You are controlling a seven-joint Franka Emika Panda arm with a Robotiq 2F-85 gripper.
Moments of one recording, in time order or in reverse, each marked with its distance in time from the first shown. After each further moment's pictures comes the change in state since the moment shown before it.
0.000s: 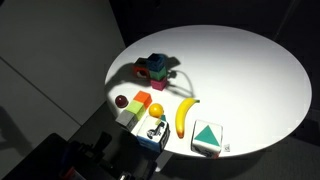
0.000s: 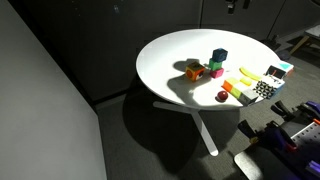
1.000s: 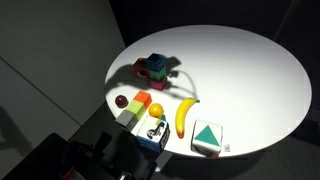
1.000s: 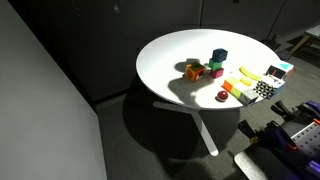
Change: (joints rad) arm 0.000 -0.072 -0.014 -0.014 -0.003 0.008 -0.049
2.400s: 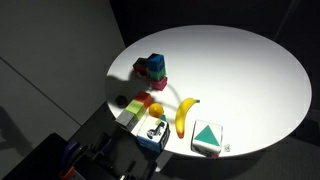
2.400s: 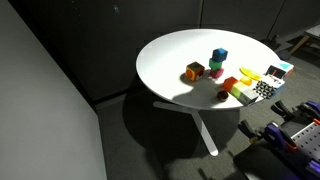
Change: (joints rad) arm 0.027 -0.303 -0.007 -0.132 0.064 -0.245 -0.096
